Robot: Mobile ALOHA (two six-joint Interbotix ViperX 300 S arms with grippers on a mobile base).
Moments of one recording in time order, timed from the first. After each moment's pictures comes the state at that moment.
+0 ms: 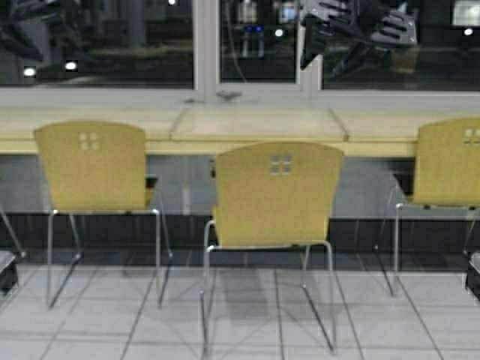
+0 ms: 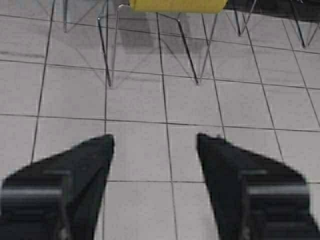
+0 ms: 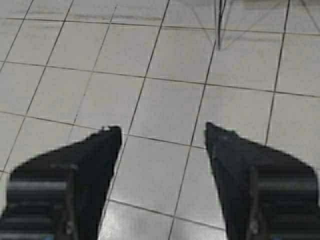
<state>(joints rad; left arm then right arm) -0.23 -0.72 1.11 -0.23 0.08 -0.02 0.42 -0.18 0.76 0.22 0.03 0.06</state>
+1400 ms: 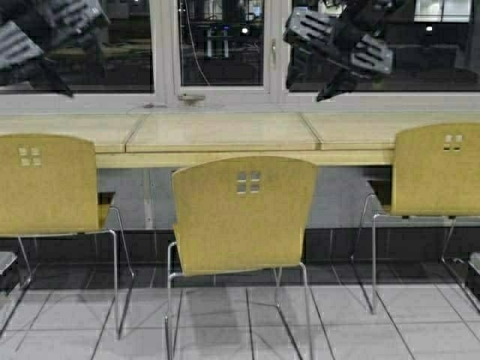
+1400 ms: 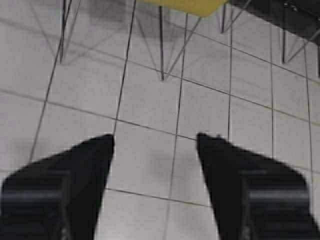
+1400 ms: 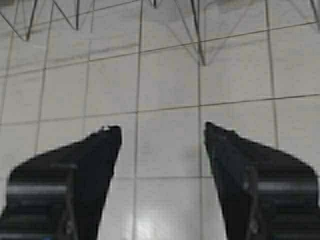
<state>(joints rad) -0.23 -0.31 0.94 -0.36 0.01 -0.25 0.42 0.04 0.62 0.29 0.03 0.24</state>
